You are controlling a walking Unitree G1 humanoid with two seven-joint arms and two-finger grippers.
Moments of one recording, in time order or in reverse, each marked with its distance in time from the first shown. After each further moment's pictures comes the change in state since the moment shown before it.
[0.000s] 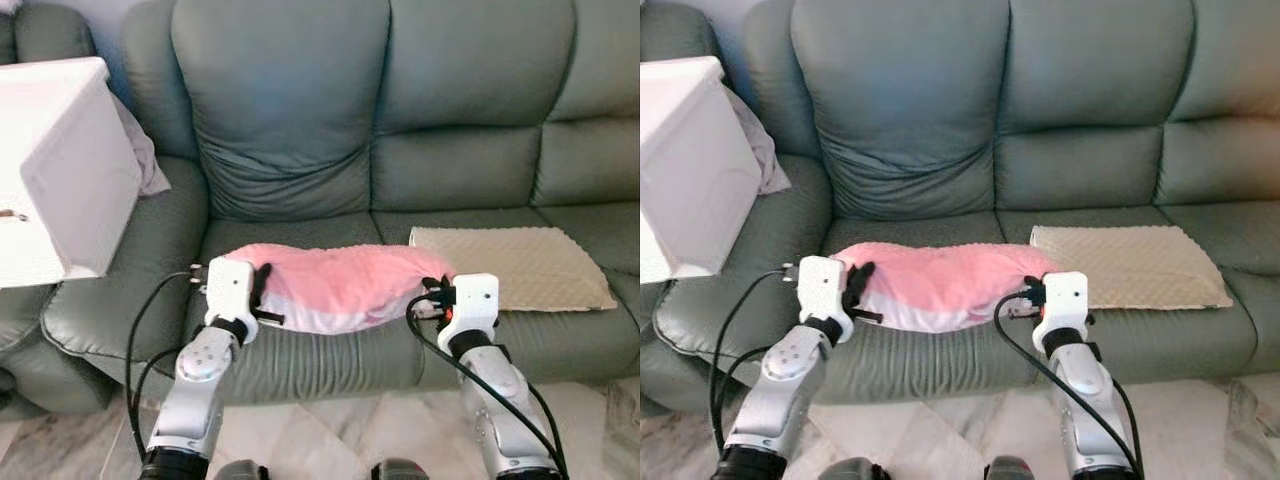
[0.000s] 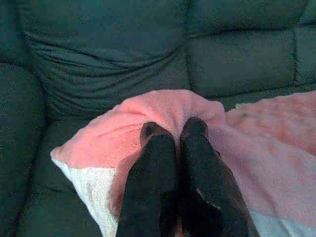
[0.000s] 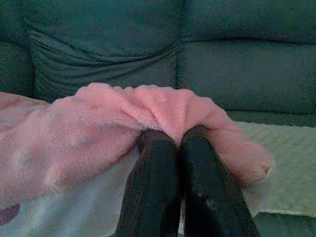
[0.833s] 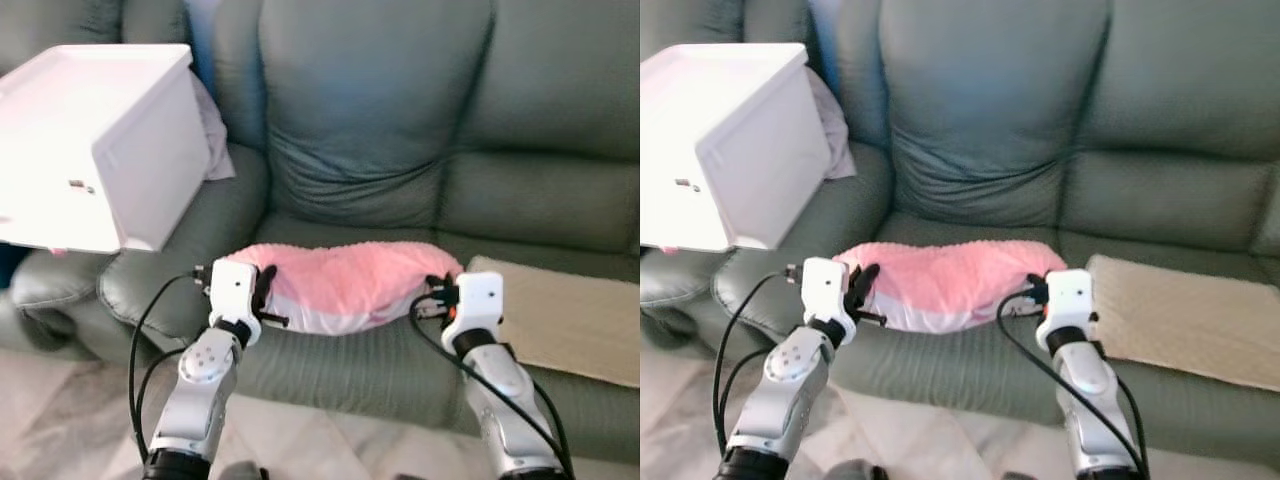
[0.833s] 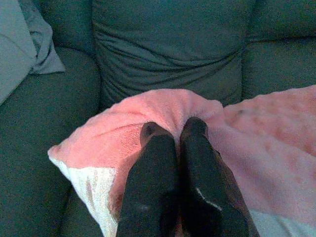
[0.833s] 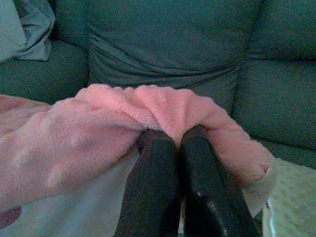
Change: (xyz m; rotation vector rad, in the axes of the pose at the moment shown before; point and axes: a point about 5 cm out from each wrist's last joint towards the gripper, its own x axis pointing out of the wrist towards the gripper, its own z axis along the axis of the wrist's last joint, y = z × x) left arm 0.000 -0.002 0.001 -0.016 -0.005 -0.016; right arm 0.000 -0.002 0.004 -0.013 -0.021 0.000
